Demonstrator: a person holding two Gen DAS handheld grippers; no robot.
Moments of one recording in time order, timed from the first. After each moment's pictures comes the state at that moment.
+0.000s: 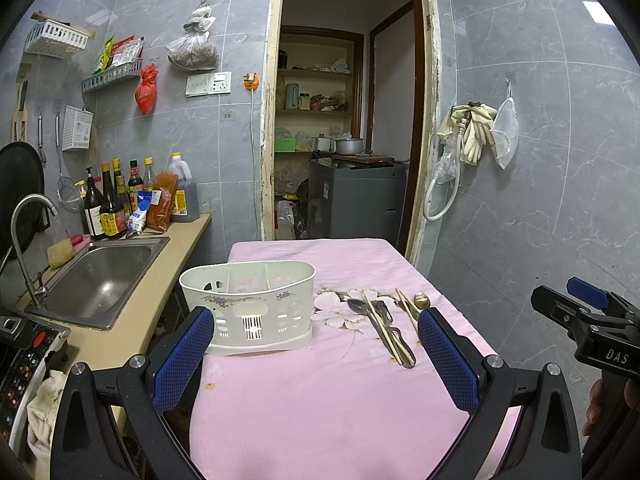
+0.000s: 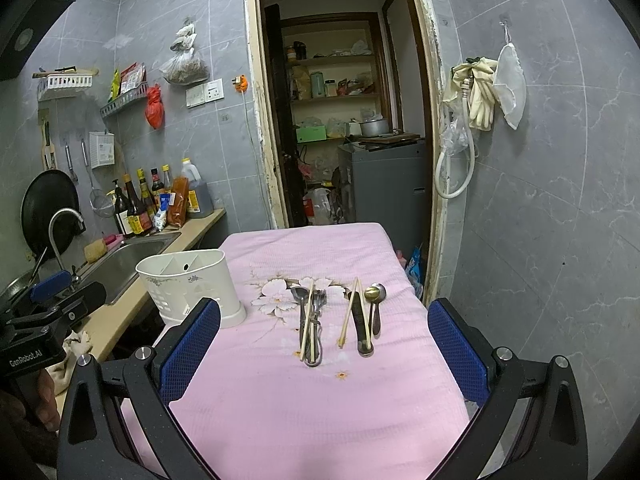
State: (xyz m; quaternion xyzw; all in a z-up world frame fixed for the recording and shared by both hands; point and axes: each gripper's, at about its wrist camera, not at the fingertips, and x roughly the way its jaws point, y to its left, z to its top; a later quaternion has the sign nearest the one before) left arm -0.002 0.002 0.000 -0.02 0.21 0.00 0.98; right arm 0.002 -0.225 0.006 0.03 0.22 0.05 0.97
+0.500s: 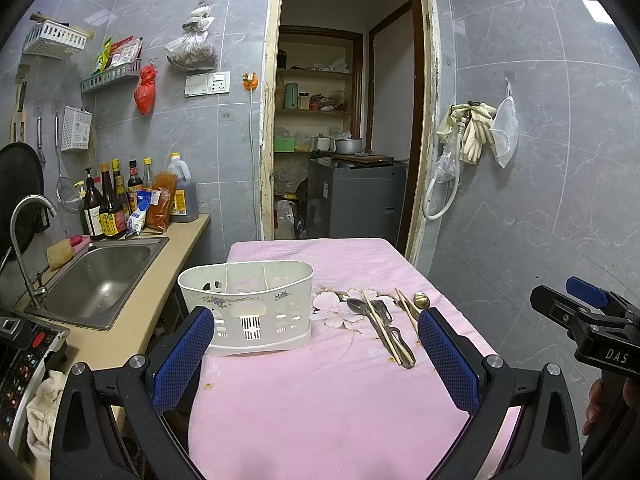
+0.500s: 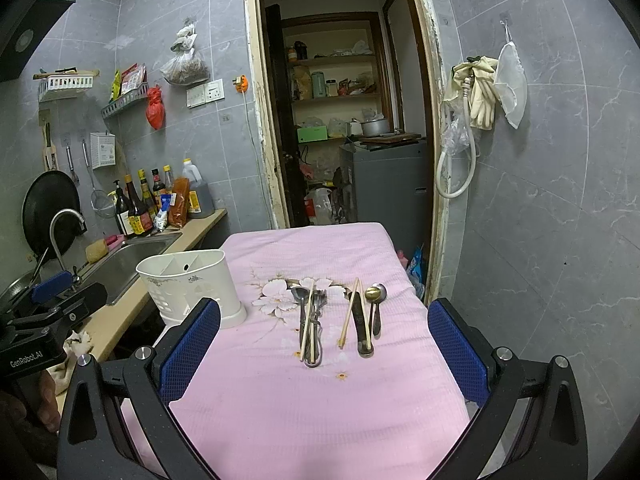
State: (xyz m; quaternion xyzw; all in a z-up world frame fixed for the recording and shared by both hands) left arm -0.001 -0.005 0.001 -0.02 0.21 0.00 0.98; right arm -0.005 -0.222 0.008 0.03 0.22 0.06 0.97
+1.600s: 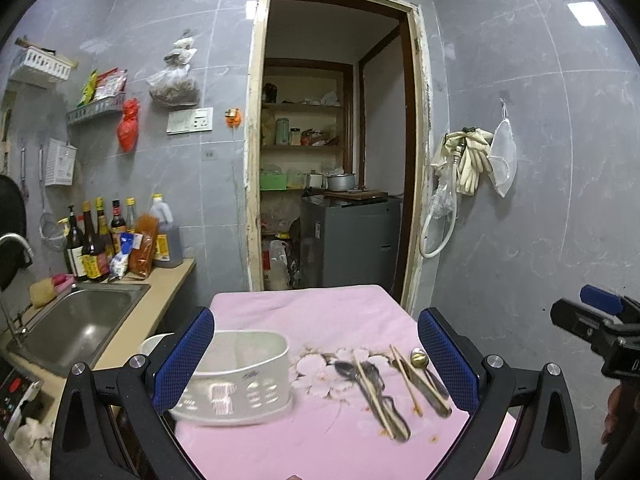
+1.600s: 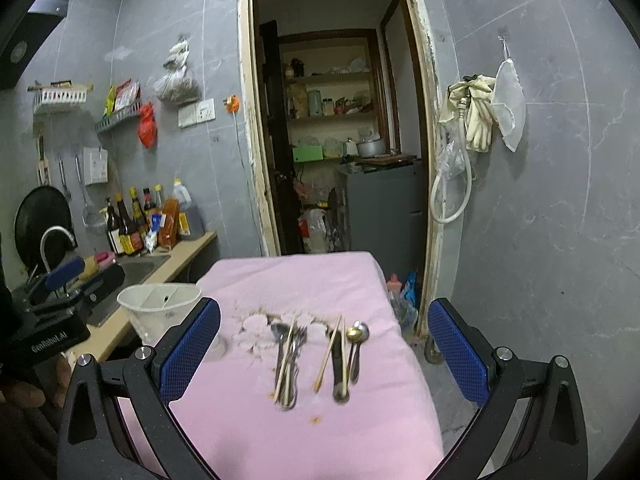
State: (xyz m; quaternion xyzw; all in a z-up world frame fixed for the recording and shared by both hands) left arm 0.069 -0.041 0.019 -0.01 0.14 -0.01 0.99; right arm 0.052 -0.261 0.028 0.04 0.18 0.06 0.98
